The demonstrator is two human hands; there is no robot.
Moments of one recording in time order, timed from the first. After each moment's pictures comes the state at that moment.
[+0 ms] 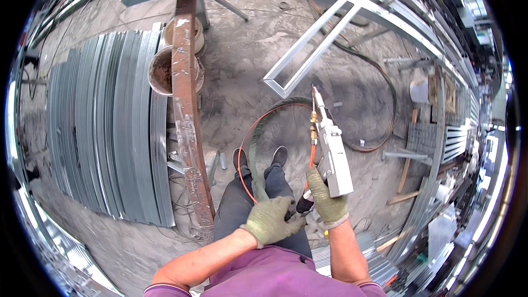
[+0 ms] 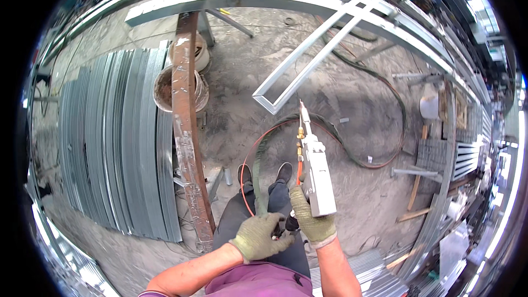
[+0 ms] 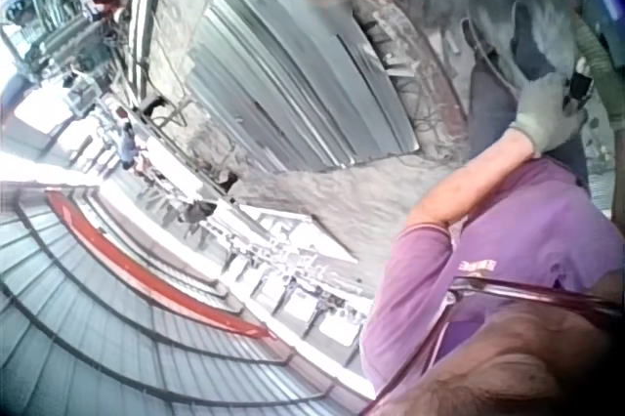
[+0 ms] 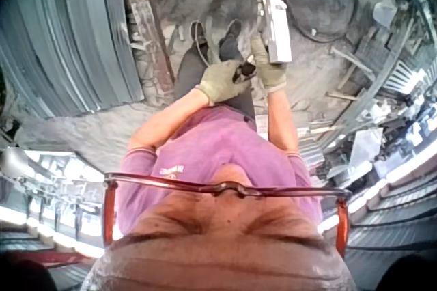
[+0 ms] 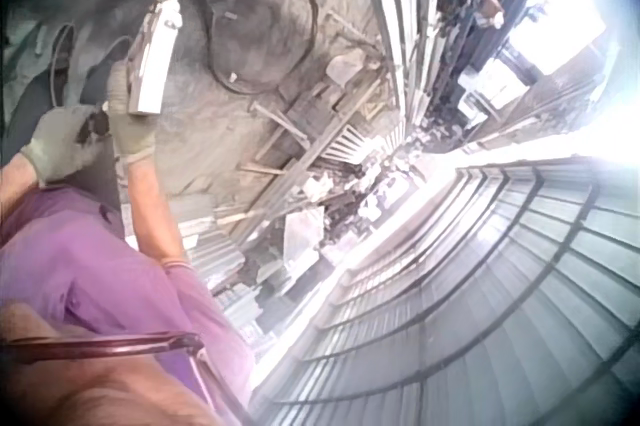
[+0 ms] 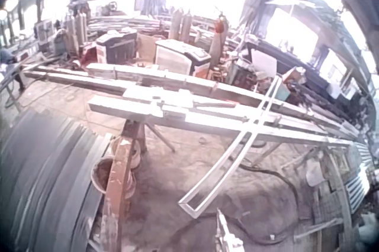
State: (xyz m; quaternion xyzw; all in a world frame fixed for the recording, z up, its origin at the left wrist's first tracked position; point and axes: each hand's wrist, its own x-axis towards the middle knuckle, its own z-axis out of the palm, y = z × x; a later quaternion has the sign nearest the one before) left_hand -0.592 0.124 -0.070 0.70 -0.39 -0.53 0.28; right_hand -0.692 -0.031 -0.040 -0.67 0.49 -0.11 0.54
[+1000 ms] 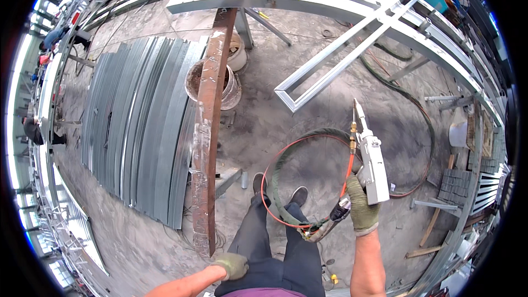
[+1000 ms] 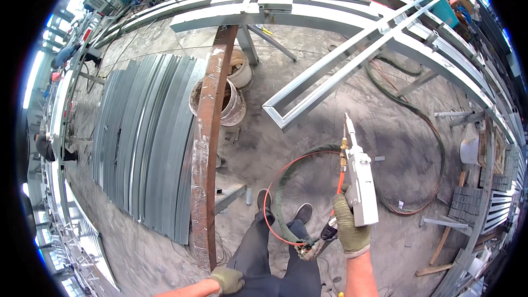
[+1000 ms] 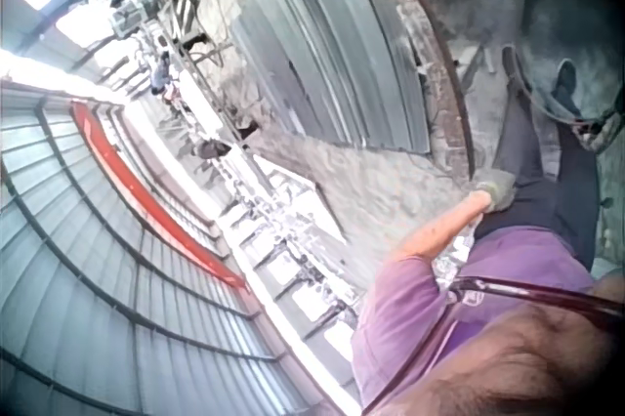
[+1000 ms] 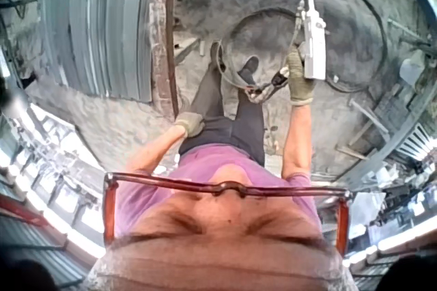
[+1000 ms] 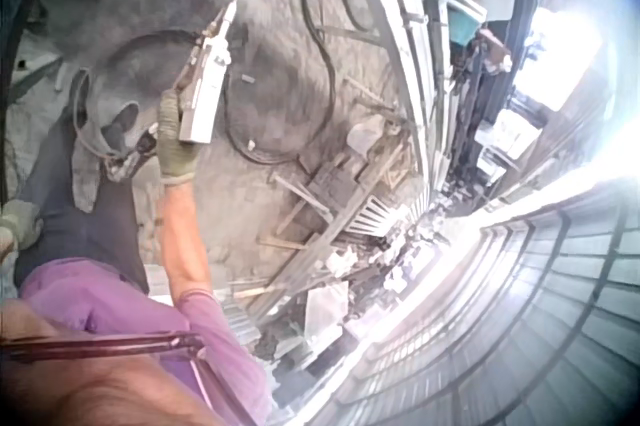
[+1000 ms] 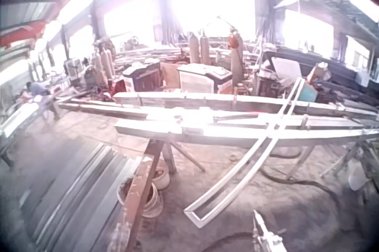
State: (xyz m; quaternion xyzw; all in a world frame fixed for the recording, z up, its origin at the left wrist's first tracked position) left_hand -0.704 0.261 -0.159 0.66 -0.31 -0.68 -0.11; right_hand -0.753 -0.134 -0.119 -0.64 0.44 -0.19 0.61
